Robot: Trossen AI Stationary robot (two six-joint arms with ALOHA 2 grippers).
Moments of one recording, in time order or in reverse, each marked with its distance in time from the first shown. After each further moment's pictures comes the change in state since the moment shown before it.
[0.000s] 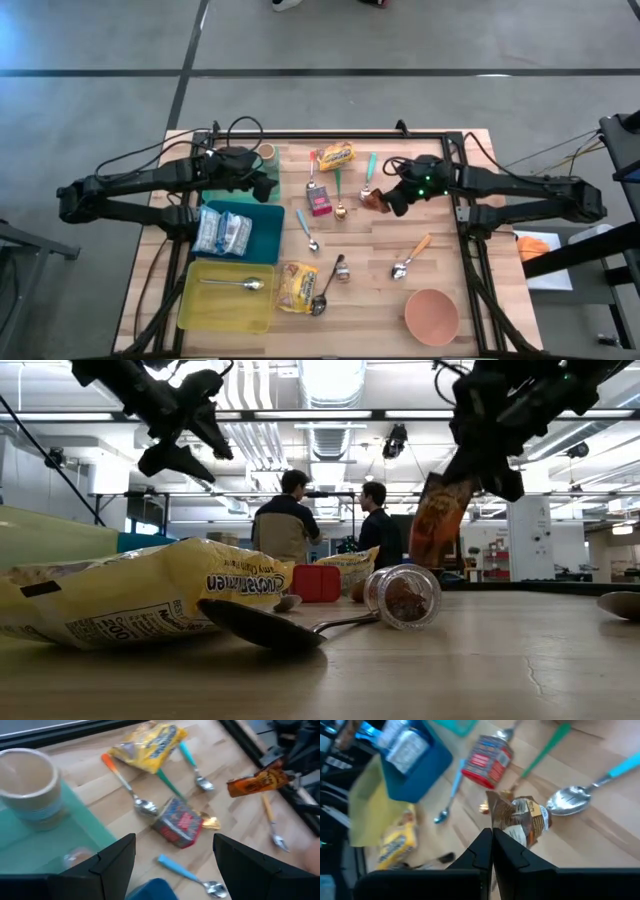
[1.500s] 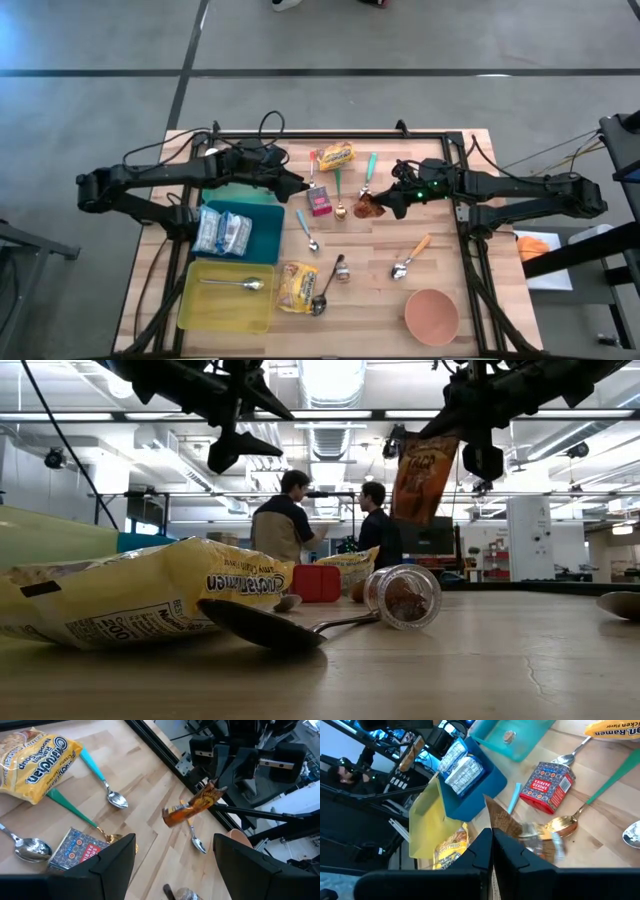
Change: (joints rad) left arm 0.000 0.241 0.082 0.388 0.309 -0.001; right arm 0.100 -0.002 0.001 0.233 0.004 0.103
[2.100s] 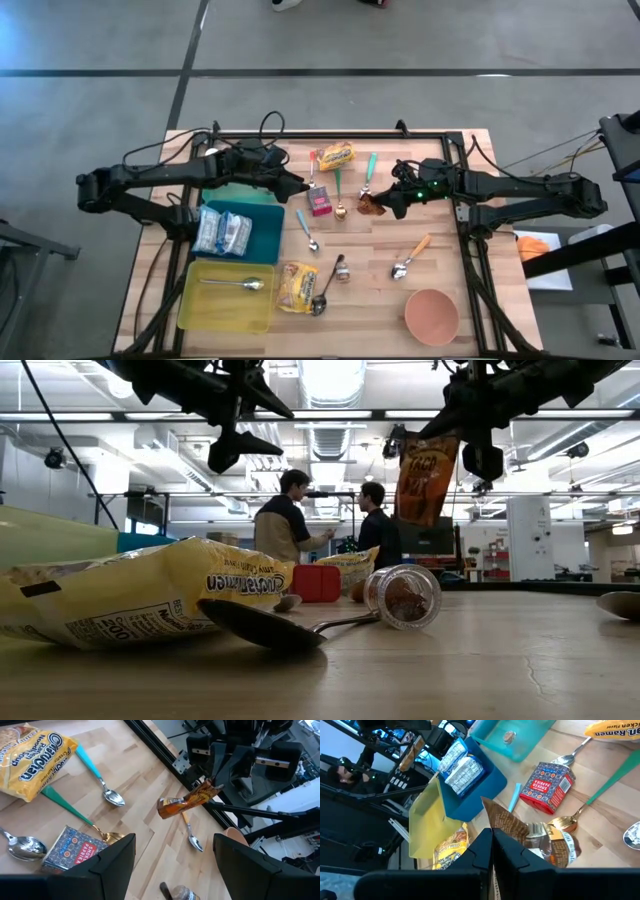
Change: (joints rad) left arm -0.001 0.000 0.000 0.003 0.019 -0.009; right arm 0.000 0.000 0.000 0.000 0.000 -0.004
